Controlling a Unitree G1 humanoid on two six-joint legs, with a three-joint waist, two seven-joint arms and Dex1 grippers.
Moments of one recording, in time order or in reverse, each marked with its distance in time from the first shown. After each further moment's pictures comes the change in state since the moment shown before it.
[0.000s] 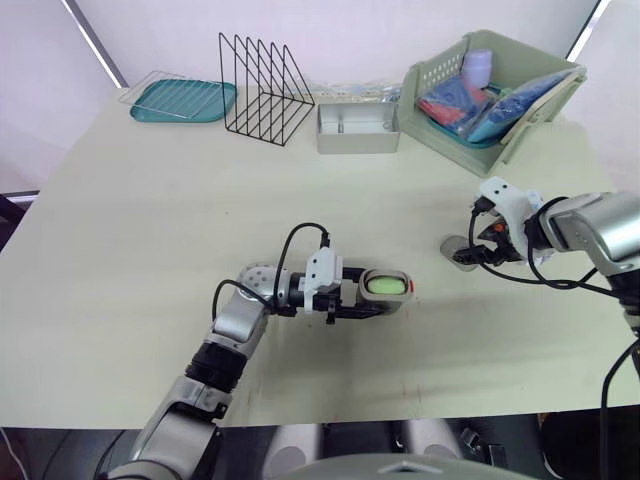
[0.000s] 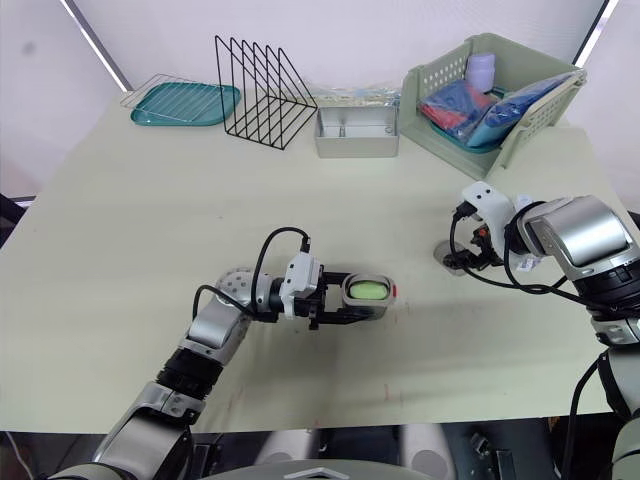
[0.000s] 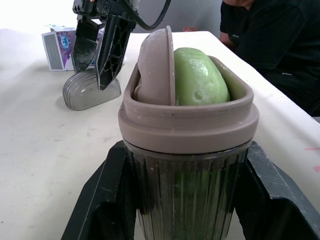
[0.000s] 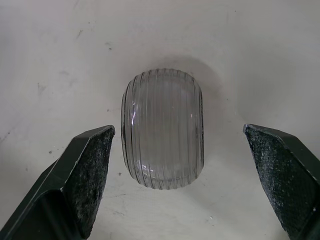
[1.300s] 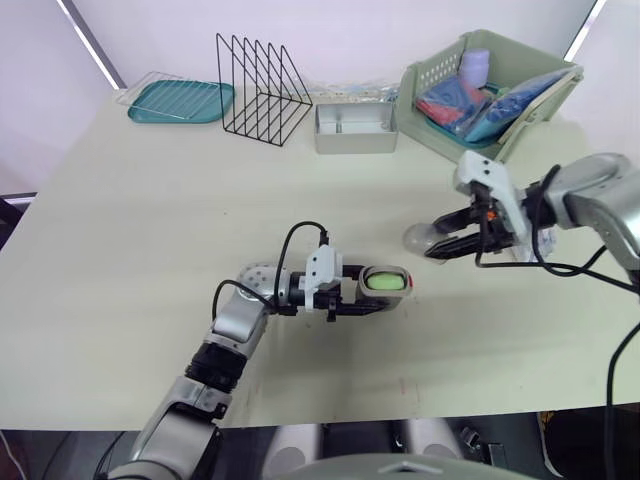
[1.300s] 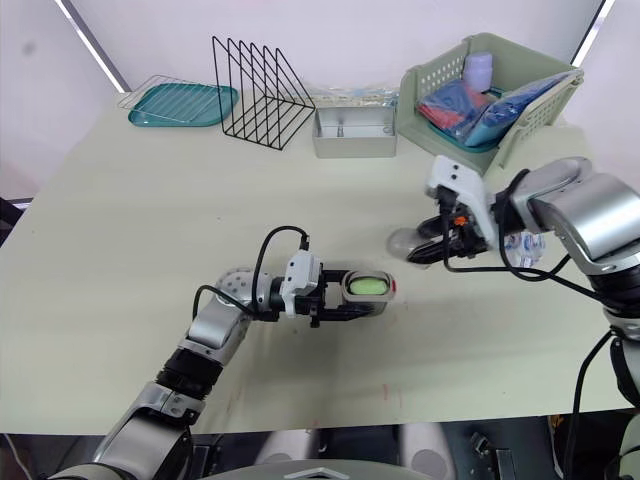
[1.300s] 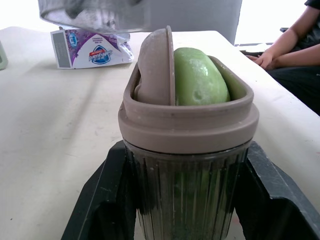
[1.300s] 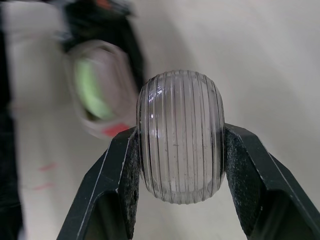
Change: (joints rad) left arm -0.006 -0.002 0.000 0.004 0.002 0.007 0.034; right arm -0.082 -0.028 -0.021 -0.277 0.126 -0.204 0.433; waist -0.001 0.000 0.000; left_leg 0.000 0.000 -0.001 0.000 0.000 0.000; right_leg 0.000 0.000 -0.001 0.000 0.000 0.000
